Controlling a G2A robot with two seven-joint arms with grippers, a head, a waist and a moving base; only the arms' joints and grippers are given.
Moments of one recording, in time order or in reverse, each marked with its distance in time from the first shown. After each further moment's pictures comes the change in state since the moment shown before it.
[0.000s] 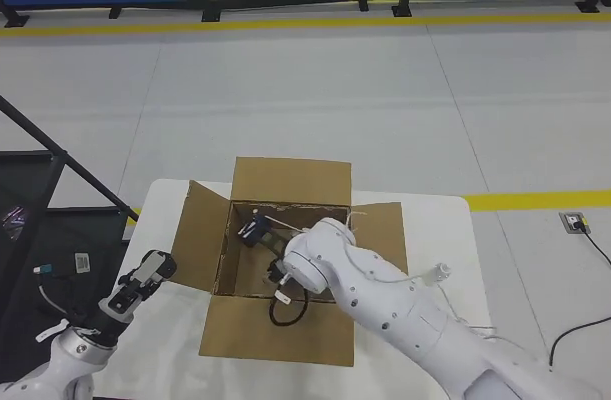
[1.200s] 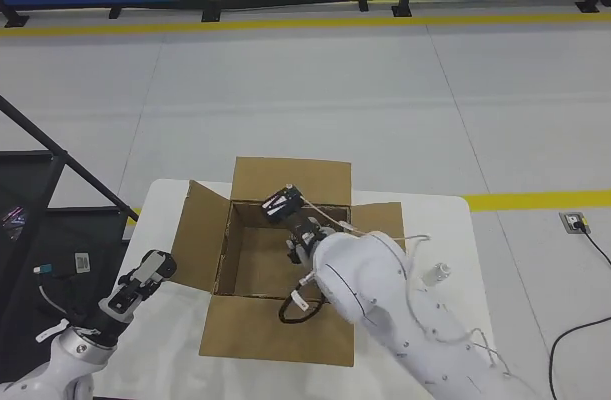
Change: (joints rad) left arm 0.000 0.000 0.000 0.000 0.000 0.000 0.000; right arm -0.327 0.102 0.376 -0.724 -0.423 0.081 0.248
